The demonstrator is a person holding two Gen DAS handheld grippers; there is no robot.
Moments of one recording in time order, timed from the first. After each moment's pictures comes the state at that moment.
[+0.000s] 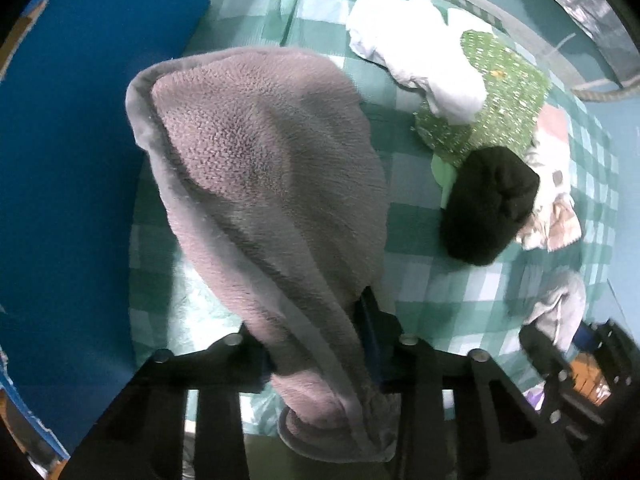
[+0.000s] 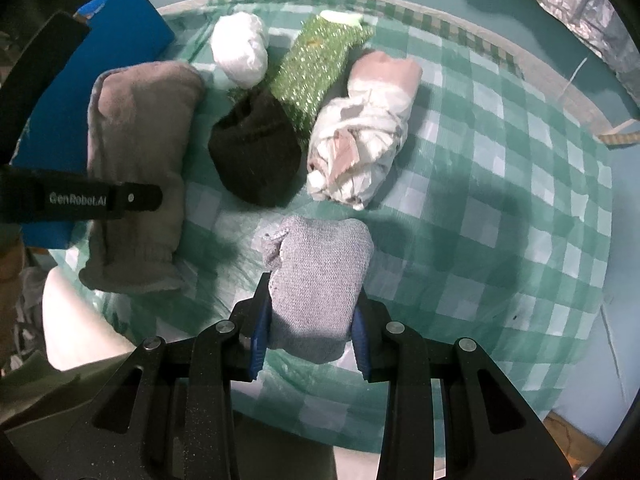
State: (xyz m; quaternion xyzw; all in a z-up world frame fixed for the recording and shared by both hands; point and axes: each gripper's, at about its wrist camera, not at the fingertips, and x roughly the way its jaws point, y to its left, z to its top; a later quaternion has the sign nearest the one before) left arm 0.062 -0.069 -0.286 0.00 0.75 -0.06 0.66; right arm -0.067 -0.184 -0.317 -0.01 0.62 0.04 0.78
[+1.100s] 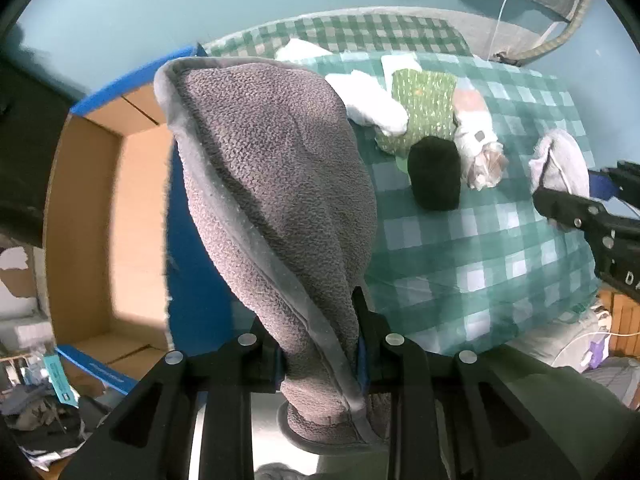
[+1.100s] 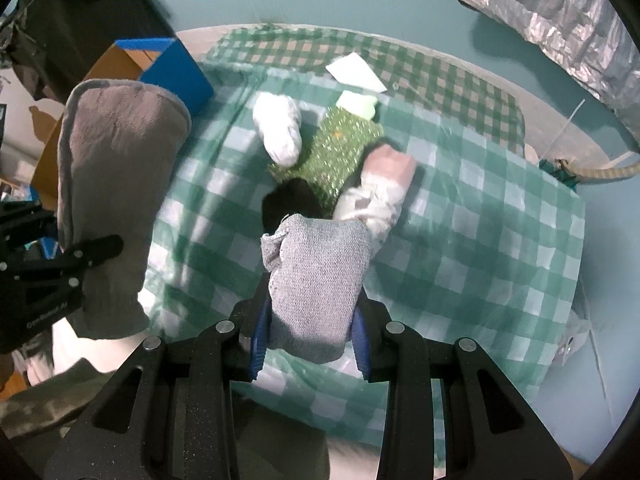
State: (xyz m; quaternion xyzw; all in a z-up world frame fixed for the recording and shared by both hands) left arm -0.005 -0.068 -0.174 0.14 0.66 -0.11 0.73; right arm -0.060 -0.164 -0.249 -0.03 0.59 0.07 0.80
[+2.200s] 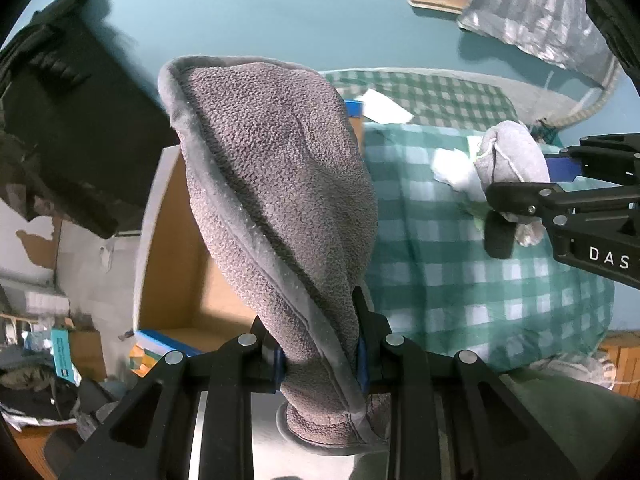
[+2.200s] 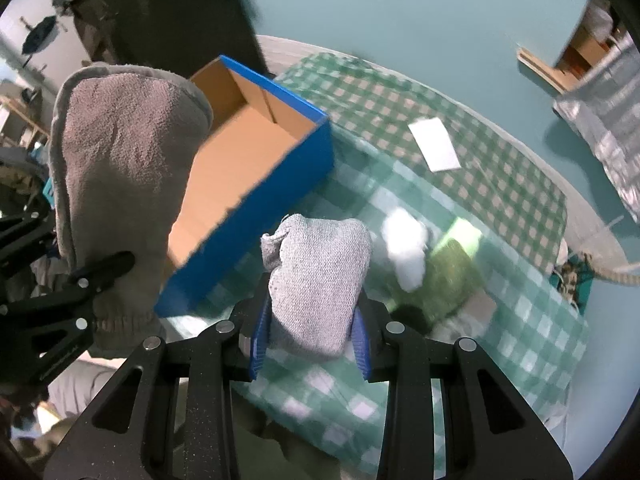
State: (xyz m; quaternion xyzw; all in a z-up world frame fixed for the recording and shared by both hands) left arm 0.003 0.026 -0.106 0.10 0.60 -0.04 0.79; right arm 0.002 -0.026 -0.191 -0.11 0.56 0.17 0.80
